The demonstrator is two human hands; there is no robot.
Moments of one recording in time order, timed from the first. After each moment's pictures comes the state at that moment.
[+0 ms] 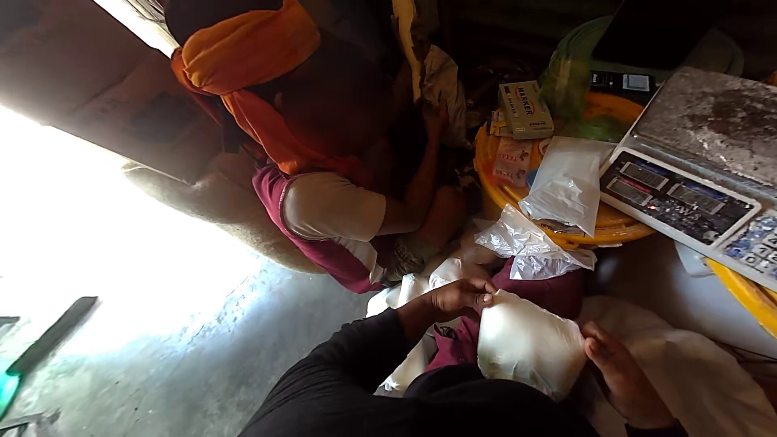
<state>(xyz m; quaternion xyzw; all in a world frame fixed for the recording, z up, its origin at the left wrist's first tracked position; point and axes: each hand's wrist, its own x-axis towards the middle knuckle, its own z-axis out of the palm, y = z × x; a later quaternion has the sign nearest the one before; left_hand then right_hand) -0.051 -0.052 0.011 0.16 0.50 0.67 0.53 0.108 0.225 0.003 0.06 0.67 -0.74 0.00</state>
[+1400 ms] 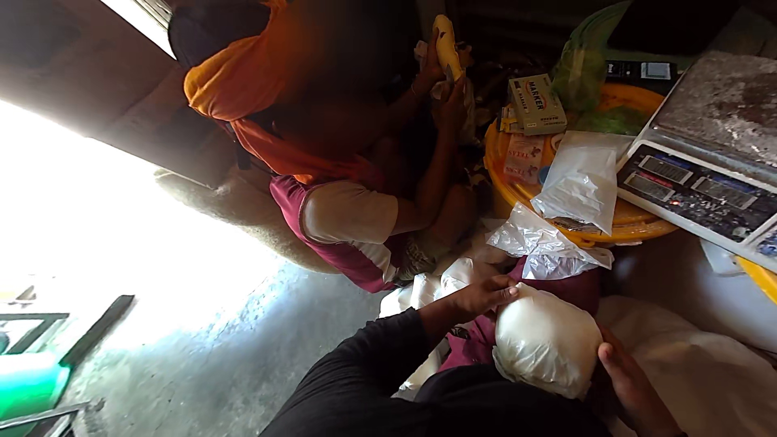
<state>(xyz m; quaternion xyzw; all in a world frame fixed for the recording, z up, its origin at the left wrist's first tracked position) -0.047 -0.029 0.021 0.14 0.60 0.61 0.50 0.123 0.216 -0.017 0.18 0.66 -0.73 0.02</state>
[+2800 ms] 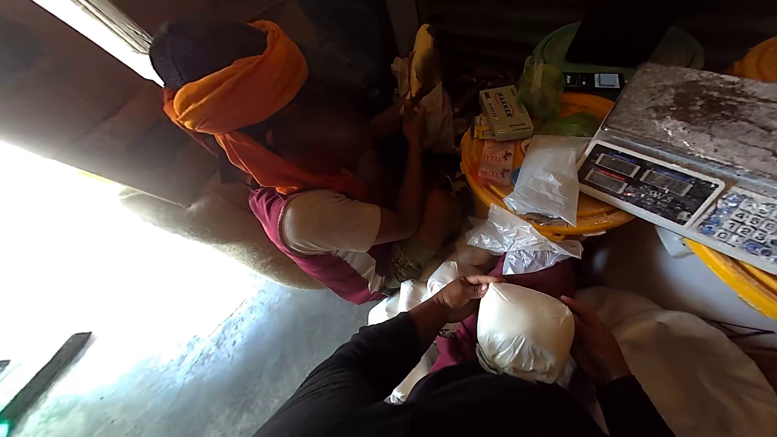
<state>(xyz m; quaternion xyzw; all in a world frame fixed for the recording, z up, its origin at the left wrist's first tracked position) -0.045 -0.032 -0.022 0.11 0.41 0.77 0.47 0.096 0.215 -0.042 0.15 0.47 -0.87 -0.07</state>
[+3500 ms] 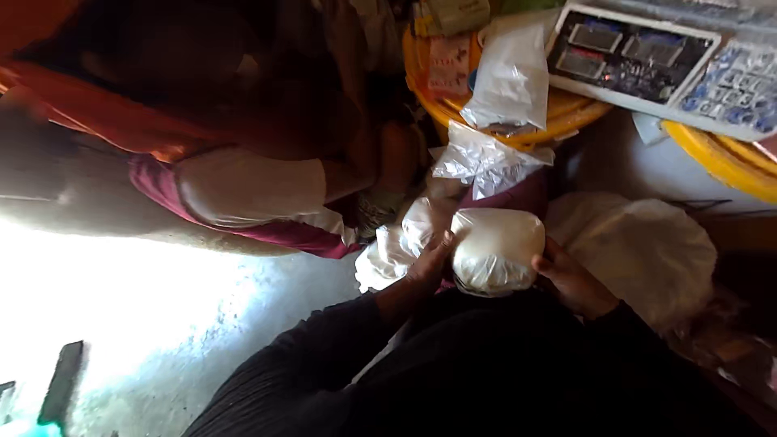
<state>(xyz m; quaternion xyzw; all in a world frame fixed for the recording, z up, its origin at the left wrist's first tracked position) 0.024 -0.033 0.009 -0.03 0.64 0.67 0.38 0.133 0.195 0.018 0.24 0.56 -0.78 0.13</state>
